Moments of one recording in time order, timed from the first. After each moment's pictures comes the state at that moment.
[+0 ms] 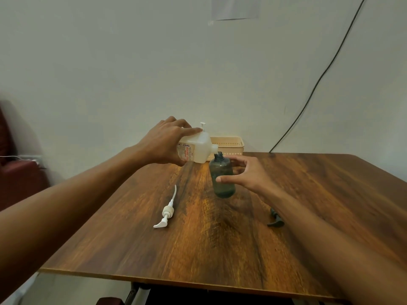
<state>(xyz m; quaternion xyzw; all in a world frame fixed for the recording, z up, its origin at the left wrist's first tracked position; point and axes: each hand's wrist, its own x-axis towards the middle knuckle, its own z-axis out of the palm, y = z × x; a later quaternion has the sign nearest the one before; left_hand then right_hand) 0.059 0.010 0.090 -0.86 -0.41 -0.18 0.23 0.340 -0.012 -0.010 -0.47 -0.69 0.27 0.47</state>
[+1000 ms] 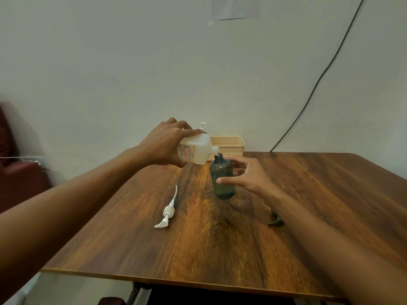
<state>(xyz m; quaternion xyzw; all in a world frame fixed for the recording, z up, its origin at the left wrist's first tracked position) 0.059 0.013 0.086 -0.87 -0.41 -0.18 0.23 0.340 -0.018 -0.011 -0.46 -0.71 0.26 0.47</state>
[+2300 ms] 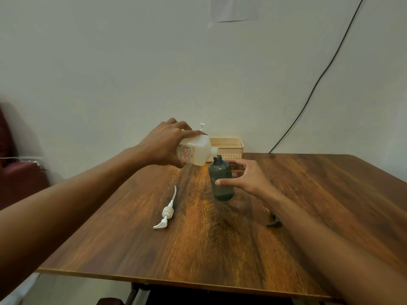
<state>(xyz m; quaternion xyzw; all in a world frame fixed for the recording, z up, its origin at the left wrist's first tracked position) 0.060 0.009 0.090 -0.87 -0.40 -0.17 0.24 0.341 -0.015 -0.016 -0.45 -0.70 0.27 0.48</state>
